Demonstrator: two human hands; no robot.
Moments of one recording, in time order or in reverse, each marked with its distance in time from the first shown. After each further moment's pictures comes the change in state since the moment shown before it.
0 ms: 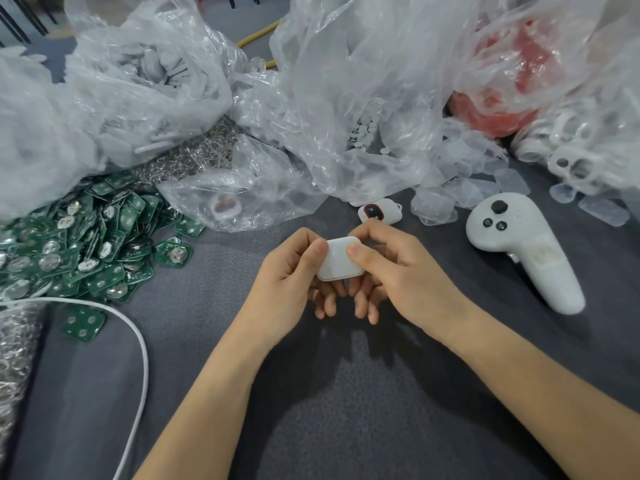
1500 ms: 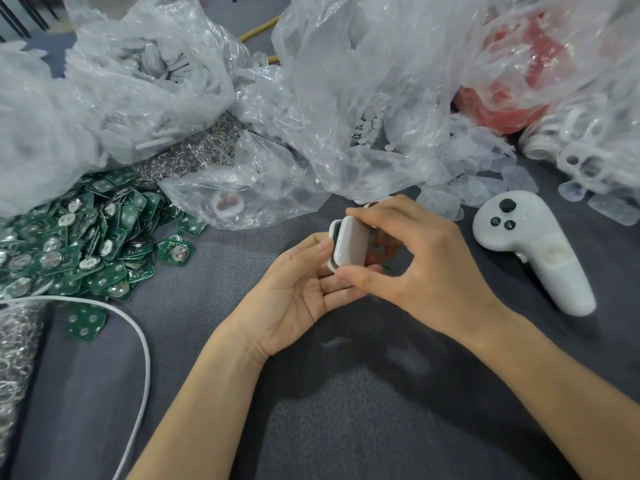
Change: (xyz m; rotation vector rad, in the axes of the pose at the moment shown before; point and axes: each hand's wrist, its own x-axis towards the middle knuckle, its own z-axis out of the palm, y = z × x) left_hand 0.000 0.009 -0.003 -0.733 -0.189 -0.330; right_hand -0.007 -0.020 -0.007 -0.780 0.227 -0.464
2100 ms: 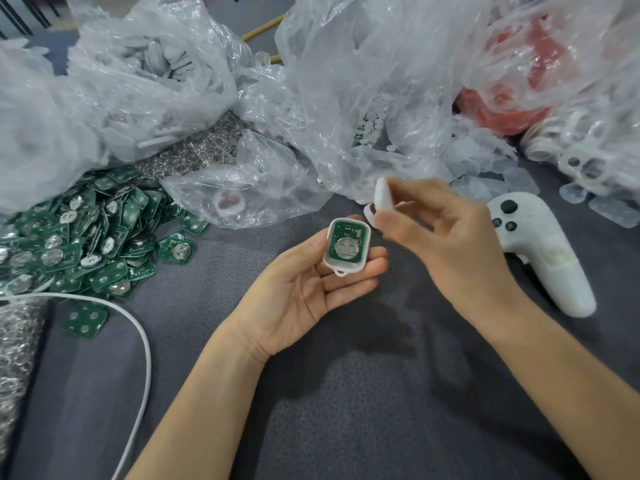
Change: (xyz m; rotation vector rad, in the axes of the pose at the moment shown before) left_hand 0.000 0.000 0.001 -0.041 -0.033 -0.007; right_hand 0.009 0.004 -0.007 0.549 0.137 0.295
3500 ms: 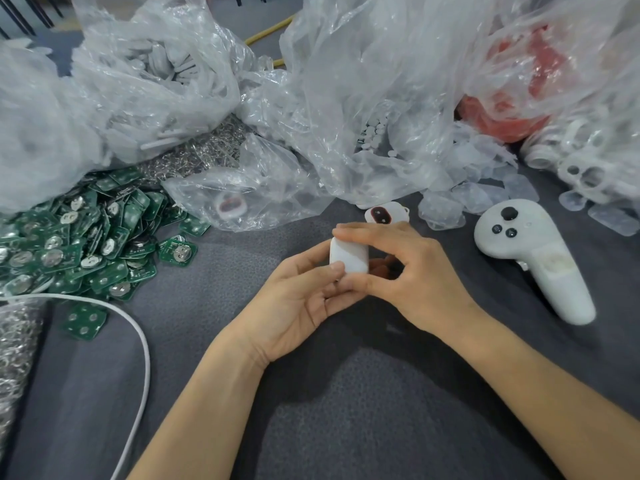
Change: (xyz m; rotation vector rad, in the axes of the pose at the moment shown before) left_hand 0.000 -0.004 -0.003 0.143 0.004 0.032; right_hand -0.007 0.027 0.013 -0.344 -0.236 -0.097
